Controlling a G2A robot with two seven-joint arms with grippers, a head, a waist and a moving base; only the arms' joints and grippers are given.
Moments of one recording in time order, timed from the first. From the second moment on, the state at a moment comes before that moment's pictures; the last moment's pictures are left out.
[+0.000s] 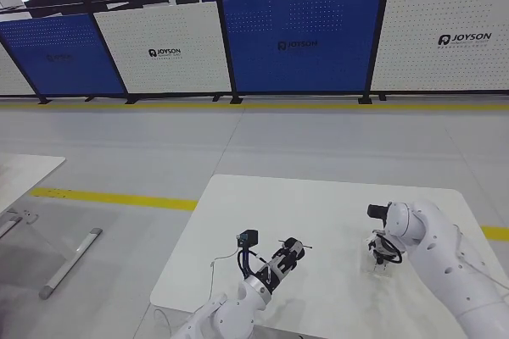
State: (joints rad) left arm 1.56 -1.23 -1.03 -1.78 0.26 0.04 0.02; right arm -0.64 -1.28 0.81 -0.93 -0.79 0.34 1.37
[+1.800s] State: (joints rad) left arm 1.56 -1.23 -1.03 -1.78 0.26 0.04 0.02; right arm -1.18 -1.17 1.34 -1.83 -0.55 0.32 1.11
